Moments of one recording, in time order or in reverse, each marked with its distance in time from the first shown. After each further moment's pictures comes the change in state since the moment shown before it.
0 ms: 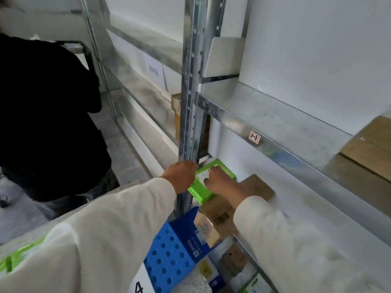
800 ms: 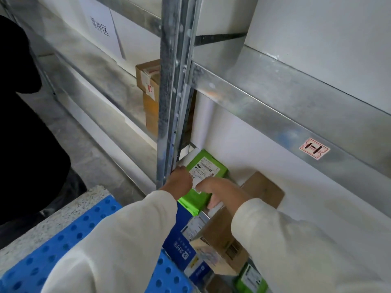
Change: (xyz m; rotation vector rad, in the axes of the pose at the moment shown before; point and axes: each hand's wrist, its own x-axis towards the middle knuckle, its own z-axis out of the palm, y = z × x) left_hand 0.136 -0.022 0.136 -0.523 -0.231 -0.202; right_hand 0.114 0.023 0.051 0.295 -0.414 0.698
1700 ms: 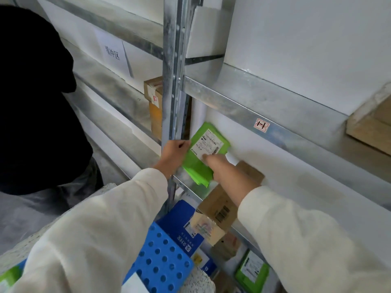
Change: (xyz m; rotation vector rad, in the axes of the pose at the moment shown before) left_hand -0.089 0.040 -0.088 -0.491 0.220 0.089; right_hand -0.088 0.021 -0.013 0.886 0.357 -0.359
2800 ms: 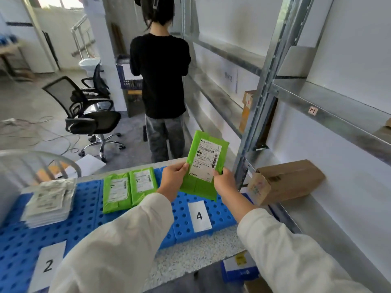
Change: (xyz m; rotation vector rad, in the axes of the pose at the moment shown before) left_hand -0.379 -0.084 -0.073 -0.500 0.630 -0.165; right_hand -0.266 0.148 0.021 -0.398 -0.421 -0.461
